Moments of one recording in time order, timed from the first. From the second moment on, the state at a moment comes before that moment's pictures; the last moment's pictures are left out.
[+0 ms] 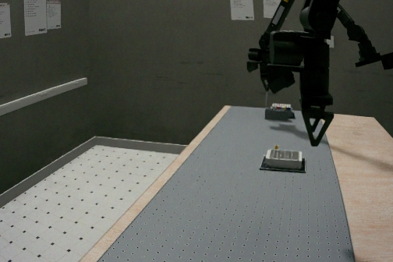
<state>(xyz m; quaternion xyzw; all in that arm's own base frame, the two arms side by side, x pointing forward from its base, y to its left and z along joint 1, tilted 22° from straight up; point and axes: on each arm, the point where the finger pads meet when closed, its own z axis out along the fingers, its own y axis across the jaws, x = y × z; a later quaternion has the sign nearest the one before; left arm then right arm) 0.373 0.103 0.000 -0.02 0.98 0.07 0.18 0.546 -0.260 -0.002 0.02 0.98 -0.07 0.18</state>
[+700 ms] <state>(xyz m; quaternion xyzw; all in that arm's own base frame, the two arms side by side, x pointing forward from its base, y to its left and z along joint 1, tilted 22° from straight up) 0.373 0.103 0.000 -0.02 0.98 0.07 0.18 0.542 -0.258 0.011 0.02 0.98 -0.07 0.18</state>
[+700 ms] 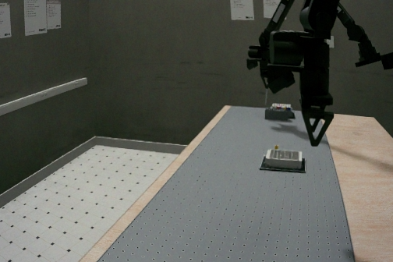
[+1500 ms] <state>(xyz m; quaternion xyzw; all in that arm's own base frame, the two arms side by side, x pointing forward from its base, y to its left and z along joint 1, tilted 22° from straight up) 0.373 0.103 0.000 -0.02 0.98 0.07 0.18 0.501 -0.289 0.001 -0.12 0.98 -0.10 0.14</state>
